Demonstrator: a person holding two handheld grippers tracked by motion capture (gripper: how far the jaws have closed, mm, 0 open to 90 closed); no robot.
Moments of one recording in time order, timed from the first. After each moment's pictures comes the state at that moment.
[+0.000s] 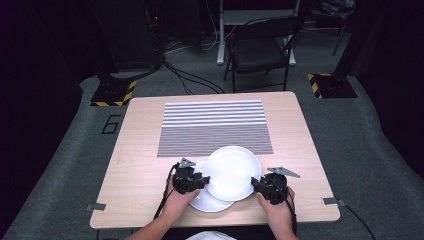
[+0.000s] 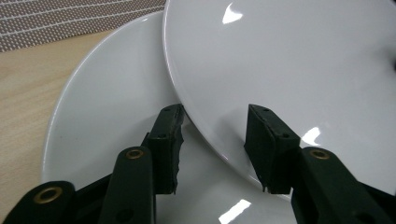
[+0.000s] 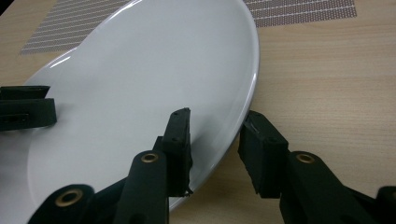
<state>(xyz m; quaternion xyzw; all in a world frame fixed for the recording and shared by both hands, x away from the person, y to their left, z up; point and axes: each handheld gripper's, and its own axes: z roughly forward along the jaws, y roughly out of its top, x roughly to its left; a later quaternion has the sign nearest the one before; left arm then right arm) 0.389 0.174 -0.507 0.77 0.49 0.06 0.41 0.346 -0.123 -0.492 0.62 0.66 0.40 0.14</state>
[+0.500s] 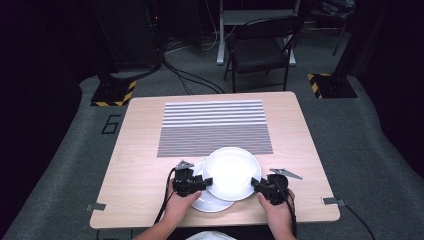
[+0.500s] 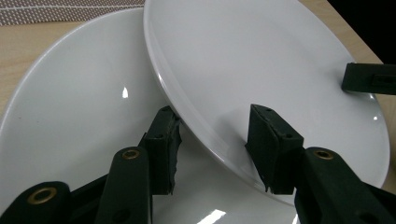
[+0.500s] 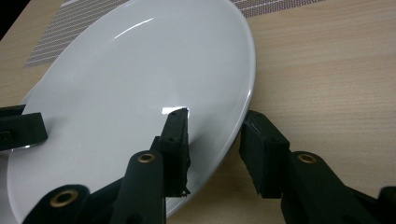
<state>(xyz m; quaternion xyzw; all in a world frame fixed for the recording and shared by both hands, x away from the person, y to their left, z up) 0.378 0.172 -0.507 0.74 0.50 0.03 0.45 0.347 -0.127 -0.501 0.64 0.64 0.41 0.12</state>
